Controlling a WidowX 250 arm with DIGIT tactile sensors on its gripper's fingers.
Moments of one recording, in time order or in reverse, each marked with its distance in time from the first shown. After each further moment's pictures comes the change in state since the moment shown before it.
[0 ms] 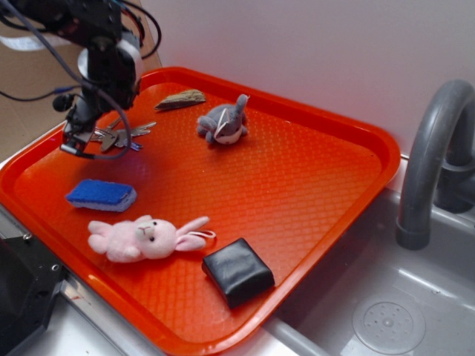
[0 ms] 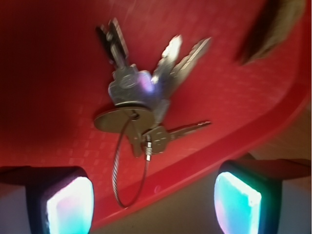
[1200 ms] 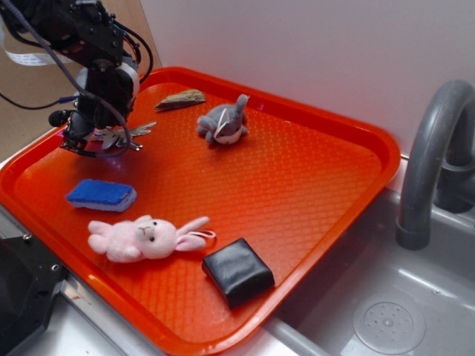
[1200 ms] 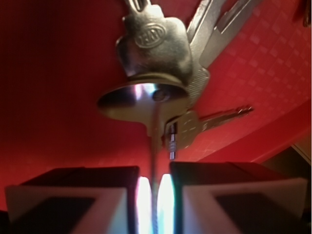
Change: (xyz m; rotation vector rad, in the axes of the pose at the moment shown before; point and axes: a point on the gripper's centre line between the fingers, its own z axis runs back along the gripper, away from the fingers) arm -0.002 -0.009 -0.020 -0.049 0.034 0.033
